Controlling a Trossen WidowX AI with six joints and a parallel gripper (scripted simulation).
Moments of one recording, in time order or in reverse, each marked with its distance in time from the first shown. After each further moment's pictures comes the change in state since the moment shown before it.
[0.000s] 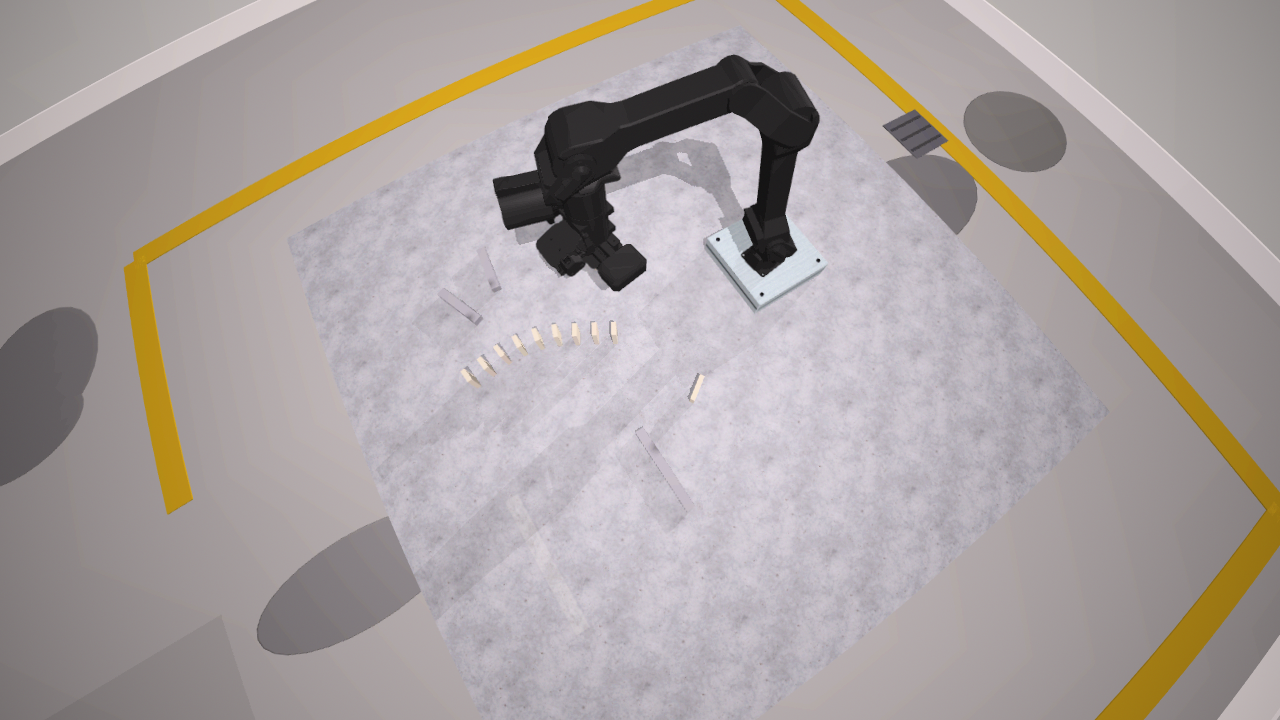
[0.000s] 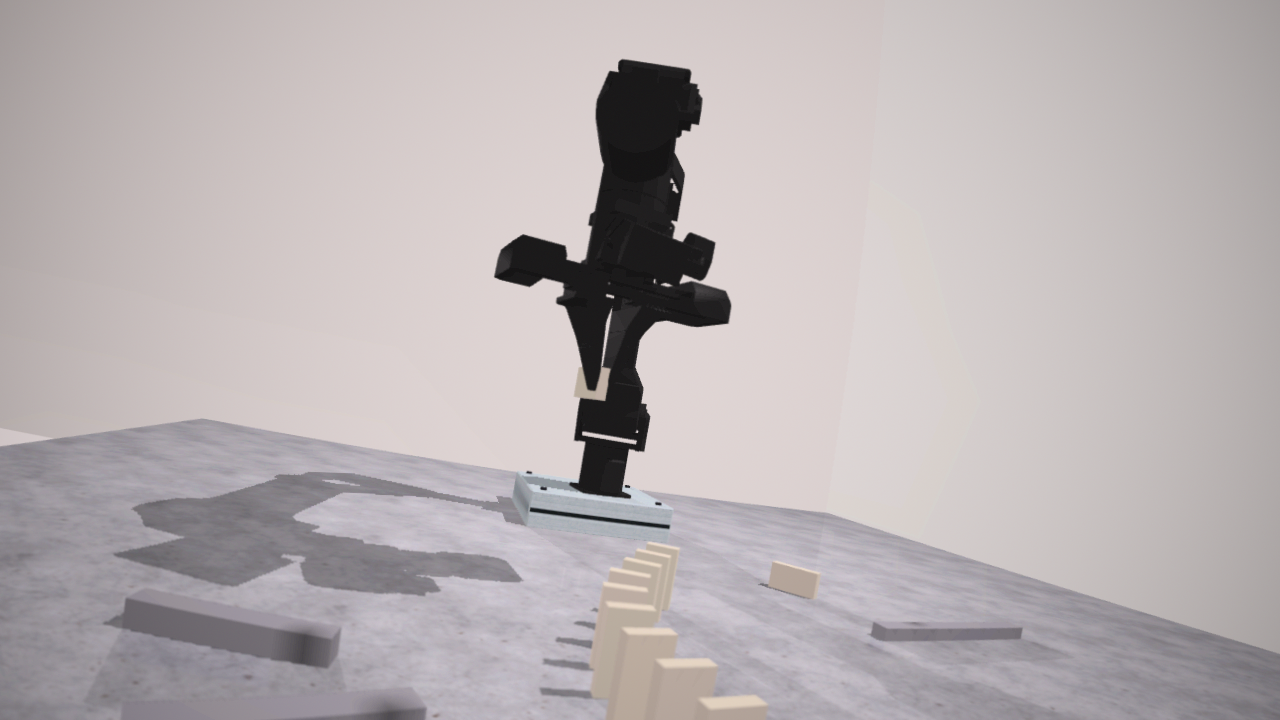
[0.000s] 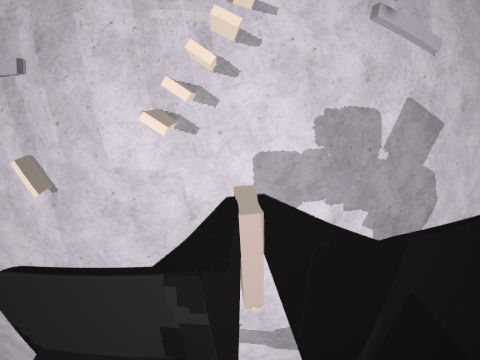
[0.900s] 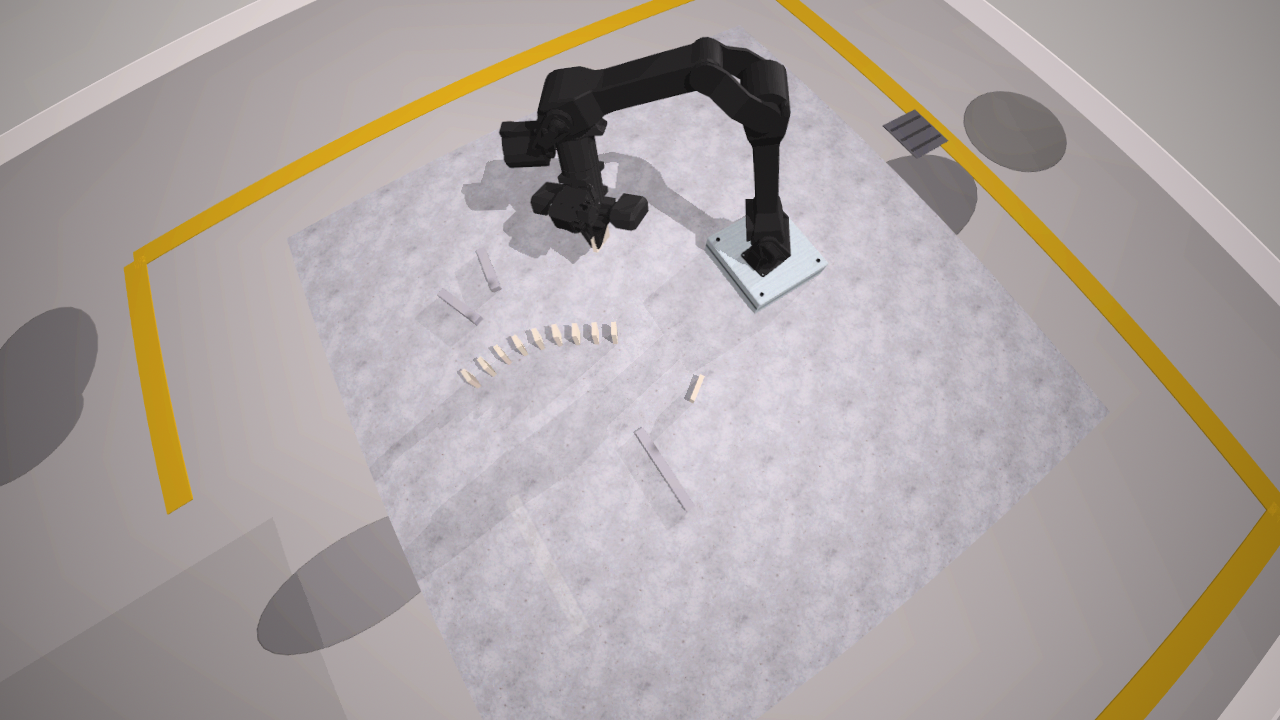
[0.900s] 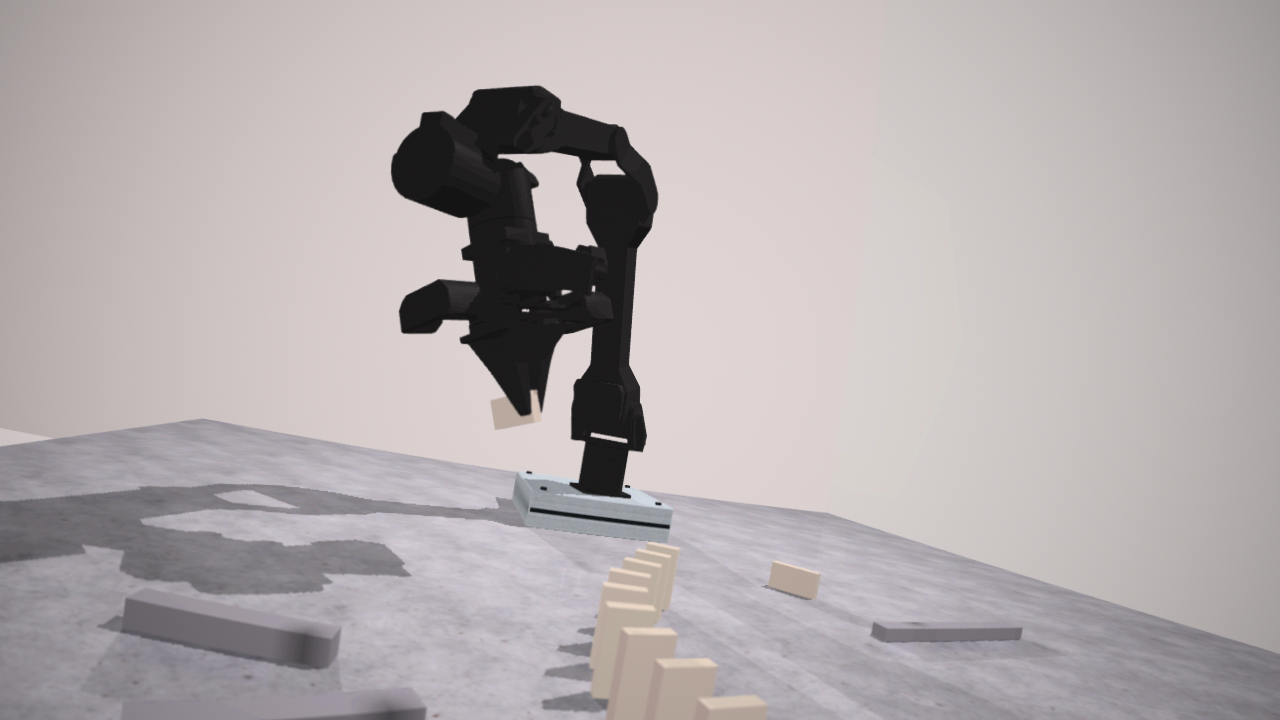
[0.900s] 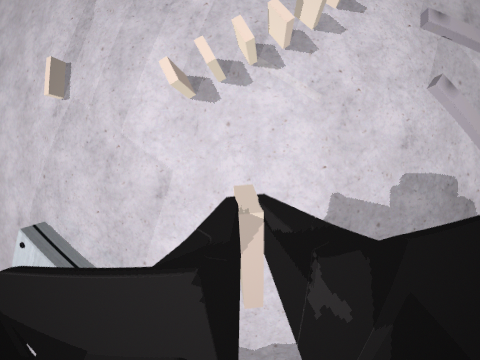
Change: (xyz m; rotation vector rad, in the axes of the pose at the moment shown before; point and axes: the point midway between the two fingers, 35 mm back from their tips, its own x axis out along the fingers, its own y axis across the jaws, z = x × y) arm 0.029 -0.052 -0.036 -0.458 -0.214 0.257
